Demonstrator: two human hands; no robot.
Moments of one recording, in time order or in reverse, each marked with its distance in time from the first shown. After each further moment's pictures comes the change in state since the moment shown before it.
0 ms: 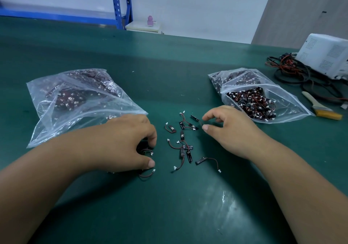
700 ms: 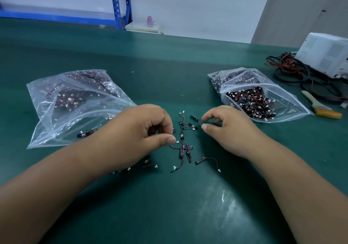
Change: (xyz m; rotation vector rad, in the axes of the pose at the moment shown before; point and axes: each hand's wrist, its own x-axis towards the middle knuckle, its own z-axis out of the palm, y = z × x) left_hand 0.006 0.023 0.001 -0.421 0.459 0.240; right_hand 0.002 0.002 0.002 0.021 0.019 -0.034
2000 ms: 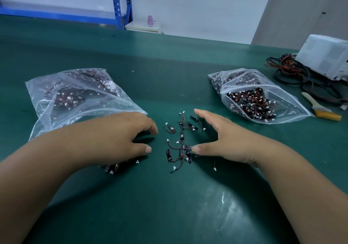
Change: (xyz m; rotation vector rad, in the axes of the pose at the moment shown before) left_hand -0.003 -0.029 -0.019 0.423 -0.411 -0.214; right_hand -0.011 -0.009 -0.010 0.089 -0.398 0.009
